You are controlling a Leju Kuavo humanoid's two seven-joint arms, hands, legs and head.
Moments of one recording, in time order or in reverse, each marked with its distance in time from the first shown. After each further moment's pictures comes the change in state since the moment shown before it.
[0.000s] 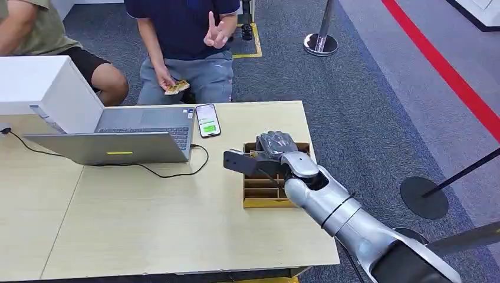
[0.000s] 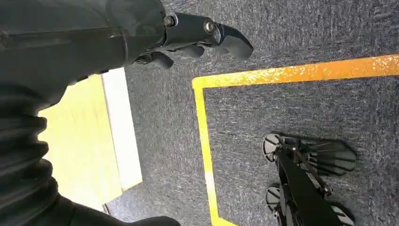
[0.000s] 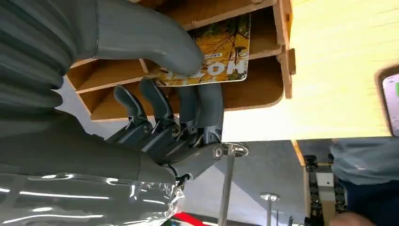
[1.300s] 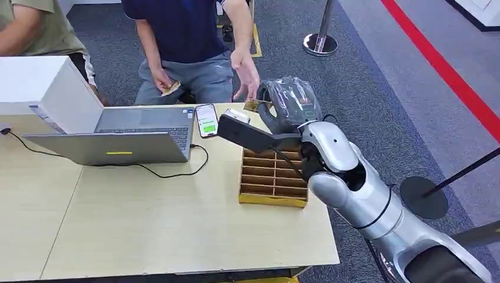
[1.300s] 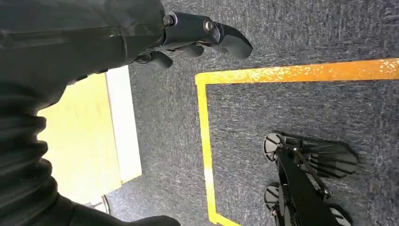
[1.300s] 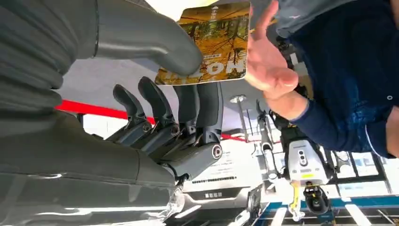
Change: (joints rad) left arm 0.004 -0.009 0.002 0.000 0.035 0.024 0.015; right arm -0.039 -0.136 -0.069 -0.636 0.026 0.035 0.154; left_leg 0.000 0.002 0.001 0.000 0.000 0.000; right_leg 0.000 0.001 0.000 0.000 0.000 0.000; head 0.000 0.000
